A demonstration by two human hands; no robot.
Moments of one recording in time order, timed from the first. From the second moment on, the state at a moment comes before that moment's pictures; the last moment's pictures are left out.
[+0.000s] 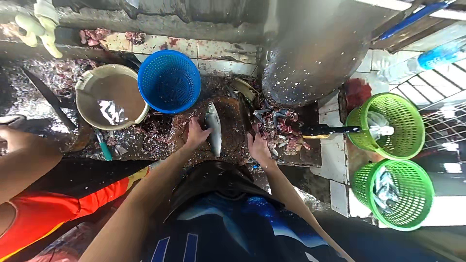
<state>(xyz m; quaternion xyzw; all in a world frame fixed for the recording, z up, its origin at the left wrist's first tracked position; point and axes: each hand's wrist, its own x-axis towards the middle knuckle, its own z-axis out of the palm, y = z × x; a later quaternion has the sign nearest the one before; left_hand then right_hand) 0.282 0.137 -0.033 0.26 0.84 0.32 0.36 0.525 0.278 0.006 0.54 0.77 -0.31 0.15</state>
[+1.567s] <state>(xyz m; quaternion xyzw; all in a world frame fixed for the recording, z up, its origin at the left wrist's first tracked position) 0.351 0.182 -0.022 0.26 0.82 0.42 0.28 0.526 0.244 0.003 0.54 0.73 -0.40 0.15</state>
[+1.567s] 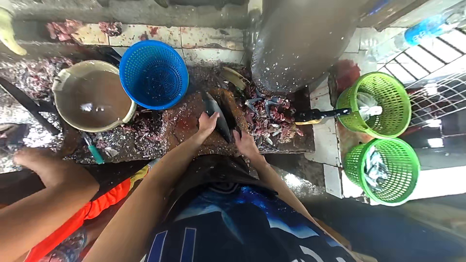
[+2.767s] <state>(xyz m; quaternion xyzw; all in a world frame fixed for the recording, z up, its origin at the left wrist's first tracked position) 0.321 0.163 0.157 0.24 0.70 0.27 0.61 0.516 0.210 -0.011 0.54 0.76 -0.36 0.07</state>
